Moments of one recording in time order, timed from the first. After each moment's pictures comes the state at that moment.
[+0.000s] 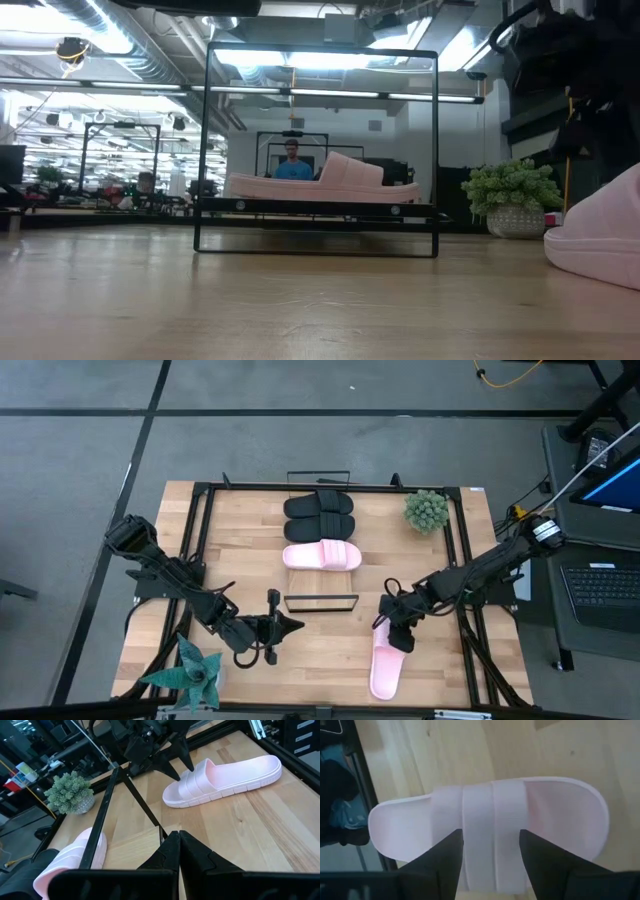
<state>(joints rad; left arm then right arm) -0.65 1.51 0.80 0.26 -0.76 0.10 0.45 1.38 0.76 -0.47 -0.17 0.83</state>
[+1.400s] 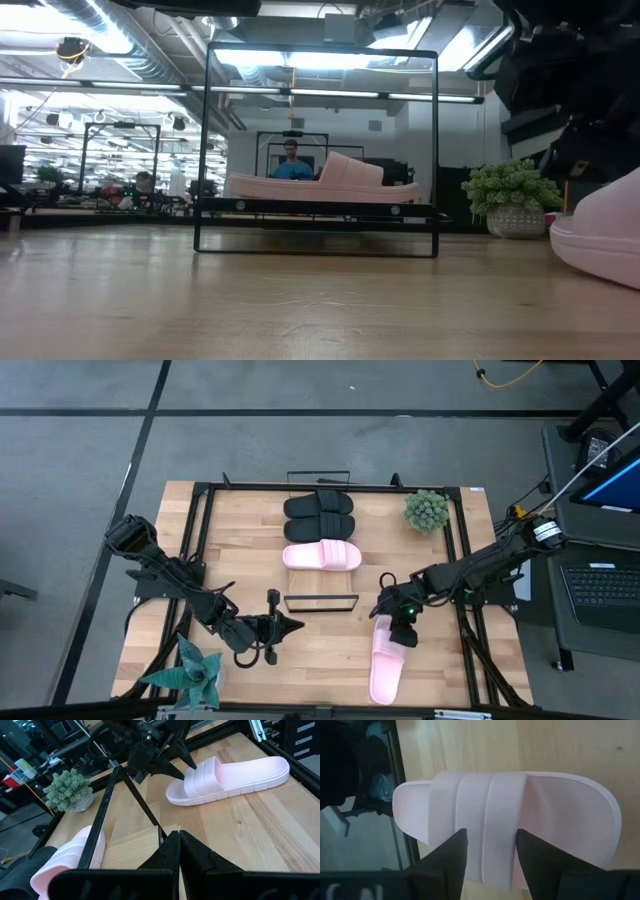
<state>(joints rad) -0.65 1.51 0.80 0.26 -0.76 0.08 0.34 1.38 0.68 -0.34 -0.42 0.67</state>
